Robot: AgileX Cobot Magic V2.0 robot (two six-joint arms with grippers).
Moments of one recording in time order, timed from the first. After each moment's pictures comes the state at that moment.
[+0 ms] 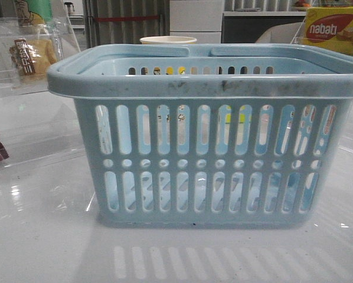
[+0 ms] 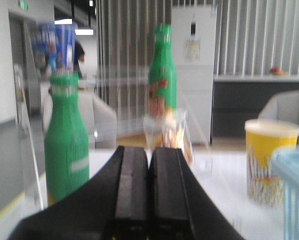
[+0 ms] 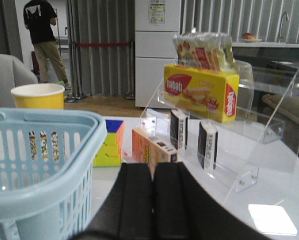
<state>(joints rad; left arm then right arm) -0.02 -0.01 -0.14 -0.05 -0.01 0.07 0.00 -0.01 -0.15 0.05 0.12 -0.01</state>
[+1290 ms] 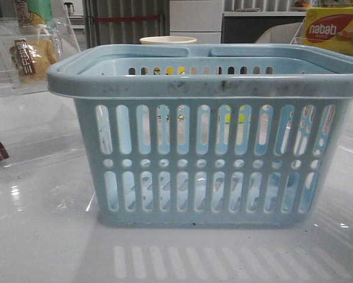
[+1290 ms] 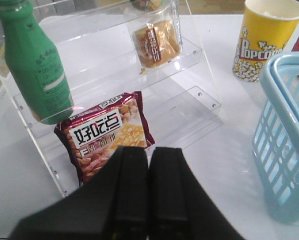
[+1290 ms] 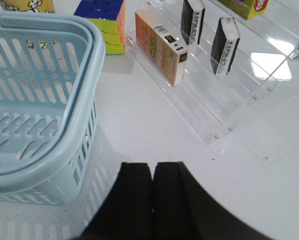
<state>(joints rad) -0.02 0.58 -0.78 -0.05 0.74 0.07 0.00 0.62 -0.70 0.05 0.68 -0.01</state>
